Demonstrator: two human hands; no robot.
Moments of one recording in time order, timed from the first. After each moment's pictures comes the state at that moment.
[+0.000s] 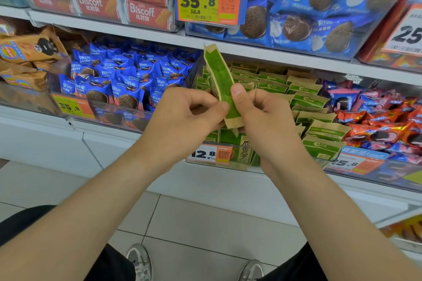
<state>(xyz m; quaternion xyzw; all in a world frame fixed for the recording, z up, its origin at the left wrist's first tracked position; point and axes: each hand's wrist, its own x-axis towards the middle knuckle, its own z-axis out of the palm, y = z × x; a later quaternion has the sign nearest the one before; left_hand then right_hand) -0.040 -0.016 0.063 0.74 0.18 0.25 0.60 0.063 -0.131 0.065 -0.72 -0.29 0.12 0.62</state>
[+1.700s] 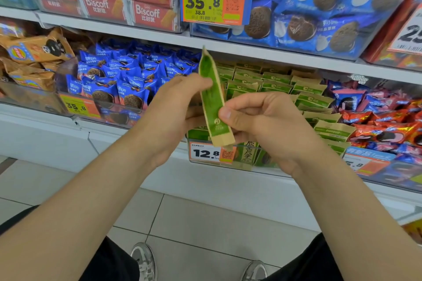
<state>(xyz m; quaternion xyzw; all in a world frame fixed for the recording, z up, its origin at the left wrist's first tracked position) -0.043 0.002 0.074 0.58 0.21 0.22 0.76 0.070 -0.148 0.081 -0.66 -0.33 0.31 0.61</state>
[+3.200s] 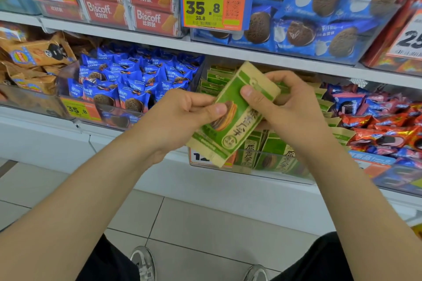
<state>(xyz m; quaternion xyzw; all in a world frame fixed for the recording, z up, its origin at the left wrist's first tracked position) -0.046 0.007 0.075 0.75 0.17 0.14 0.63 0.103 -0.152 0.082 -0.71 -0.34 0.16 0.60</state>
